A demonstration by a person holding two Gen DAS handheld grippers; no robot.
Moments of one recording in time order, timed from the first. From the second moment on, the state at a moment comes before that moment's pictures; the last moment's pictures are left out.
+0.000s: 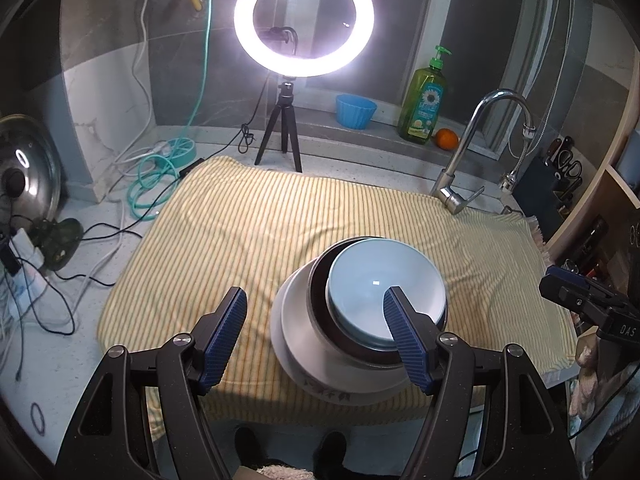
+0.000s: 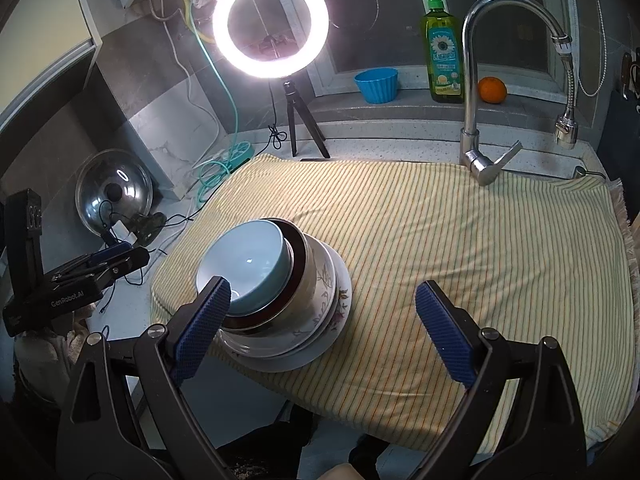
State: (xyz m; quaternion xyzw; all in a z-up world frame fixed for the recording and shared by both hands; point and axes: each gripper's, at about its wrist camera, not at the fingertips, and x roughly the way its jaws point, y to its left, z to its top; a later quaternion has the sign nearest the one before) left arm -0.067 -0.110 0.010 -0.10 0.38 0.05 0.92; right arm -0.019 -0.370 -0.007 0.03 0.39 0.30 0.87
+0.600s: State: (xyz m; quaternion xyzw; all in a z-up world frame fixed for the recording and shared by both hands) left arm -0.062 -0.106 0.012 -0.11 0.37 0.05 0.92; right arm -0.013 -0.365 -0.009 0.02 0.40 0.29 0.87
